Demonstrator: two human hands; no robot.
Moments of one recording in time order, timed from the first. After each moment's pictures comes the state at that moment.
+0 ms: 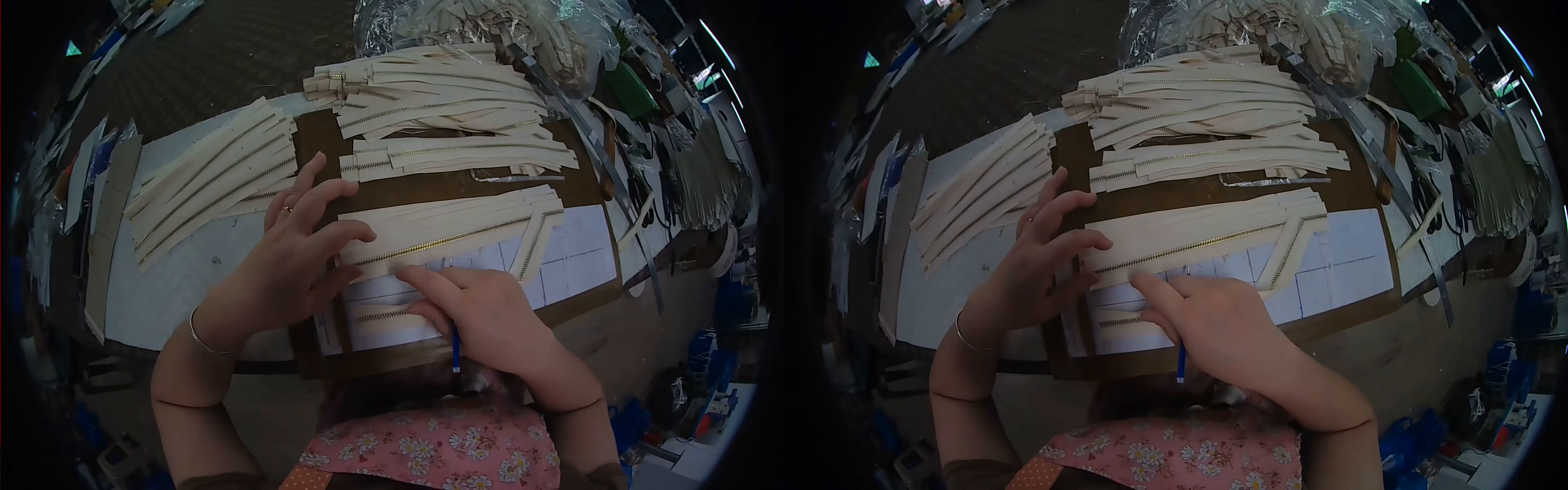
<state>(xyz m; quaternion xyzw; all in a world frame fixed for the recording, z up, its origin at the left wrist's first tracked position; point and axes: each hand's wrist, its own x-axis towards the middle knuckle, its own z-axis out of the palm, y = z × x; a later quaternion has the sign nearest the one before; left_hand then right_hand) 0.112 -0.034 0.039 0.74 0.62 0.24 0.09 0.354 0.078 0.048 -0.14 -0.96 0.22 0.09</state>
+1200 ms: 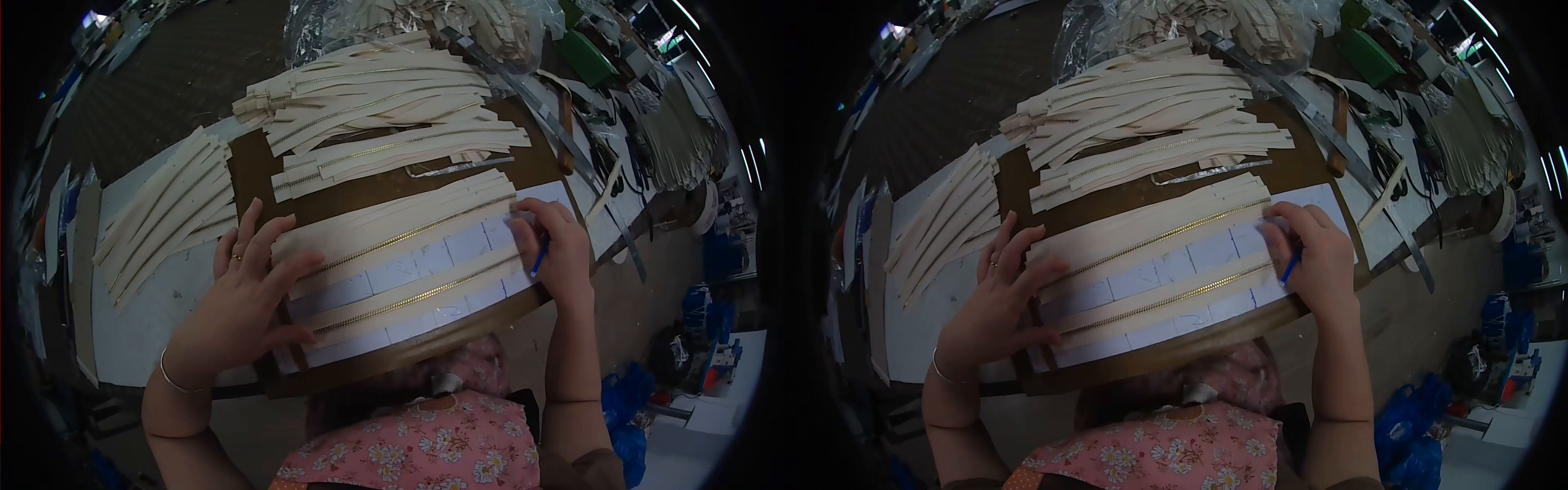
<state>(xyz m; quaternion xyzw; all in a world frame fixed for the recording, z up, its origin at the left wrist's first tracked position) 0.126 -0.040 0.053 0.73 0.66 0.08 0.16 0.457 0.163 0.032 -0.40 -0.88 0.09 0.25</state>
